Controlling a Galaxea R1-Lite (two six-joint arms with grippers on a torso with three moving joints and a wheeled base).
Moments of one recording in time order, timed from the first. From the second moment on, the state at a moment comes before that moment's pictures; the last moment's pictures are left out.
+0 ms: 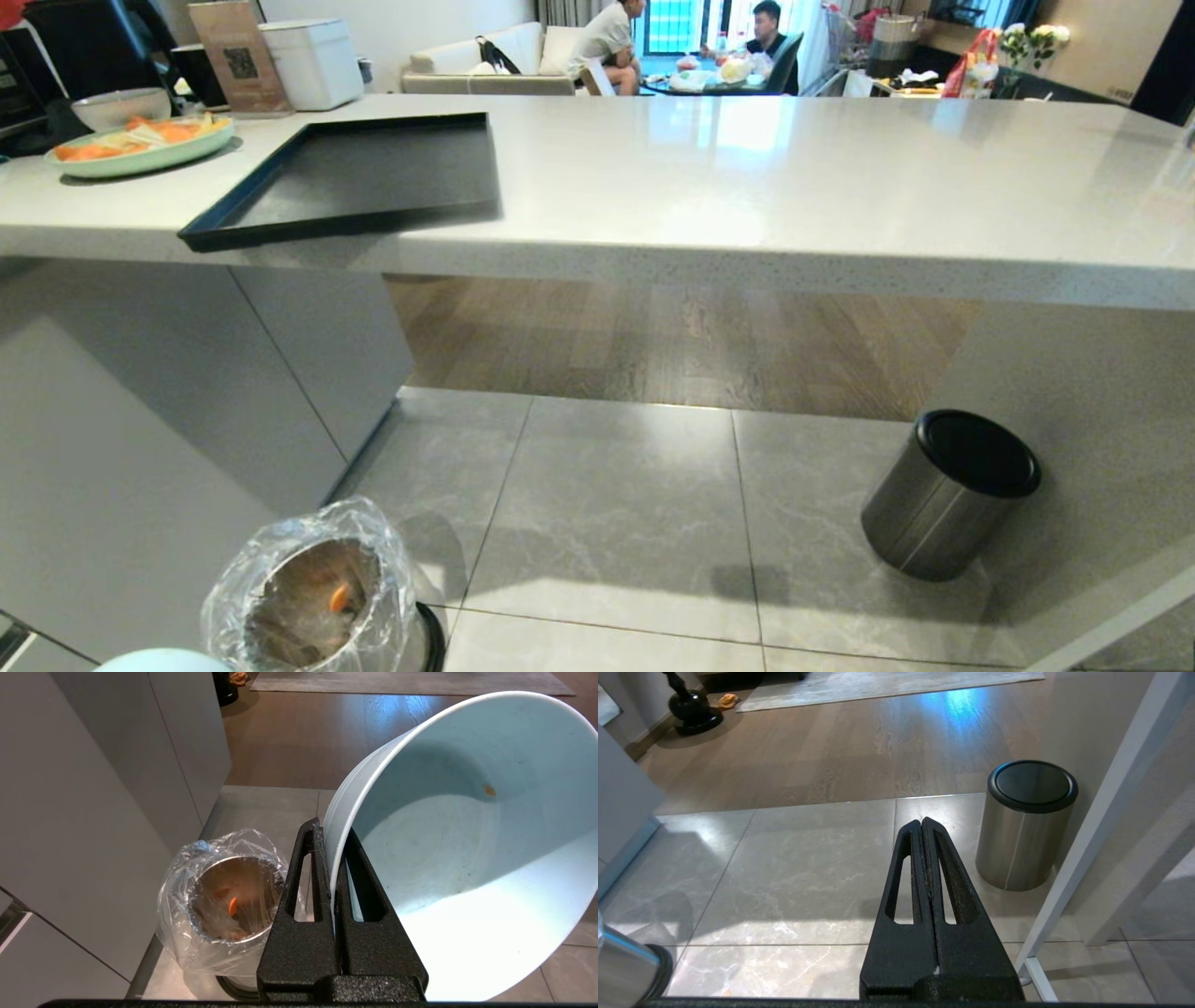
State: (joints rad) left arm 0.00 0.00 0.00 0.00 0.00 0.01; right arm 0.00 0.00 0.00 -0.01 -0.06 0.10
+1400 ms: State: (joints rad) left arm 0.00 0.00 0.00 0.00 -0.01 0.01; right arm 0.00 0.00 0.00 -0.01 -0.06 0.11
